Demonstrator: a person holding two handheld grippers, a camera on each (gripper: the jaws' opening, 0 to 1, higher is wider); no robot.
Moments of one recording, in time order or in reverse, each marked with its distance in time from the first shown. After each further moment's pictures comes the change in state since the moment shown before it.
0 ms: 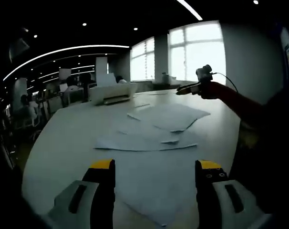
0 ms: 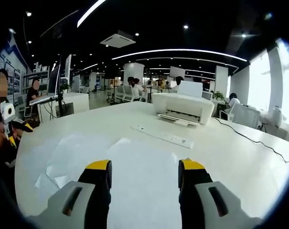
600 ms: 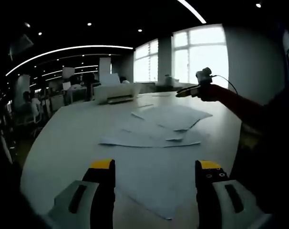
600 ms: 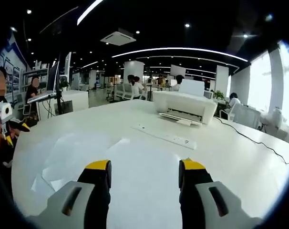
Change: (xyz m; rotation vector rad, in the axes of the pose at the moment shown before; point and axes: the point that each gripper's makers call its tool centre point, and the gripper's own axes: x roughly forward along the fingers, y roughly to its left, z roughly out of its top) left arm -0.008 0.005 -0.016 -0.024 -0.003 0.013; right arm 0.021 0.006 0.001 -0.009 0.007 -0.012
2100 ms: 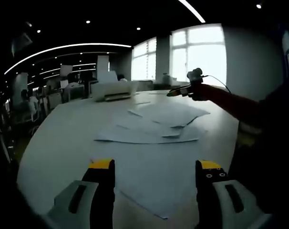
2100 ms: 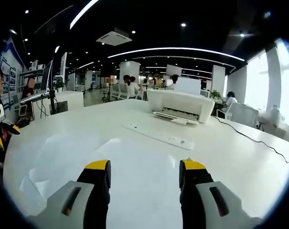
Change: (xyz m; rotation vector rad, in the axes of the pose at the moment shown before) left arm 0.006 -0.009 -0.007 -0.004 0.016 -0.026; right arm 0.029 -0.014 -0.010 0.001 0.007 -0.027
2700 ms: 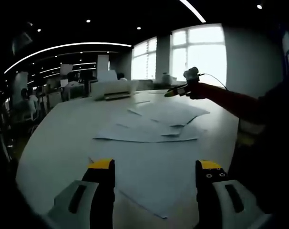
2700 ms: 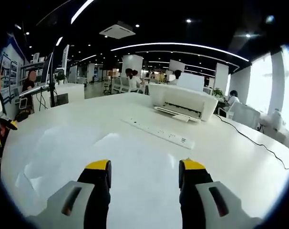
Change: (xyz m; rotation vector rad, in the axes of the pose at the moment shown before) left arm 0.001 0.001 -0.004 -0.007 0.005 -0.001; right arm 0.018 -0.005 -0.003 -0.035 0.058 0.009
